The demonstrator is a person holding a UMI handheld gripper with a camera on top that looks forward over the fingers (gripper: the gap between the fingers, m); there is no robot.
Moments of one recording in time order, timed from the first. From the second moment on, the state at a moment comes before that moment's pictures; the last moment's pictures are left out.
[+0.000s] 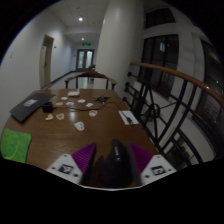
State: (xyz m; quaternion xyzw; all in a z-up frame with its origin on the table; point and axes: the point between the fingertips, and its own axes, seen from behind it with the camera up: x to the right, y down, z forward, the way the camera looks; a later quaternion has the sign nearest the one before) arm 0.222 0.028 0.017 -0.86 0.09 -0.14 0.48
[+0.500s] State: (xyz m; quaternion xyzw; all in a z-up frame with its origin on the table) arm 0.221 0.028 0.055 -0.84 0.14 -0.21 0.48
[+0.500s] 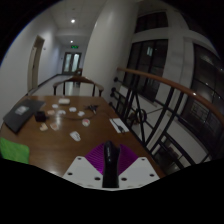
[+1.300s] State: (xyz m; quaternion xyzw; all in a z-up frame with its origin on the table) arm -0.162 0.045 0.025 -0.85 -0.05 -0.08 0.52
